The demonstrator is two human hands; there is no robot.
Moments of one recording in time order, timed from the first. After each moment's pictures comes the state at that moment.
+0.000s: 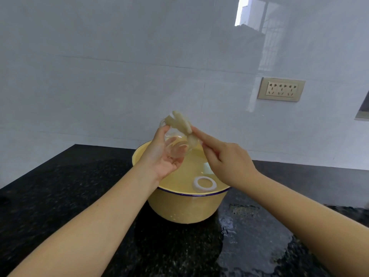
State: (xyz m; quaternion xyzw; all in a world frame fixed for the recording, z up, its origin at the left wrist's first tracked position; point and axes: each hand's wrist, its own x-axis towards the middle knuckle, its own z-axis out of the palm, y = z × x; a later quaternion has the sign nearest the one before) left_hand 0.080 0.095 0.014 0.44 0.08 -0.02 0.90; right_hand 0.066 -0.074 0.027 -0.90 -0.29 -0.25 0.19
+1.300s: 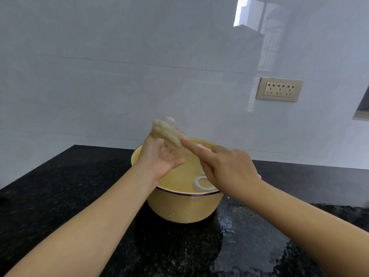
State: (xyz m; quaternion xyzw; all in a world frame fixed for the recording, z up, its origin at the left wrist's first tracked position) left_hand 0.083 0.102 0.008 0.37 -0.01 -0.03 0.93; right_hand 0.062 -0.078 0.009 -0.82 -0.36 -0.43 0.06
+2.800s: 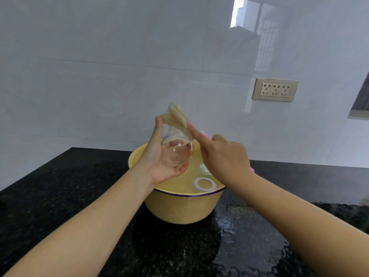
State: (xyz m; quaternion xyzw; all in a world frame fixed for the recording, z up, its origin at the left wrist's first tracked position) left_hand 0.077 0.096 0.010 0.43 0.00 -0.12 0.89; right_hand 0.086 -0.065 0.015 -0.83 -0.23 -0.51 0.01
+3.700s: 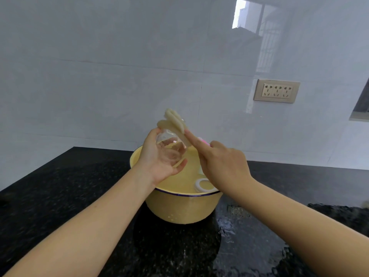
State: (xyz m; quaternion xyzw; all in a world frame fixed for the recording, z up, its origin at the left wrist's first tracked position) left_hand 0.077 0.097 0.011 0.40 0.05 -0.06 0.91; right_hand 0.065 -0.062 0.014 -0.84 -0.26 -0.47 0.04
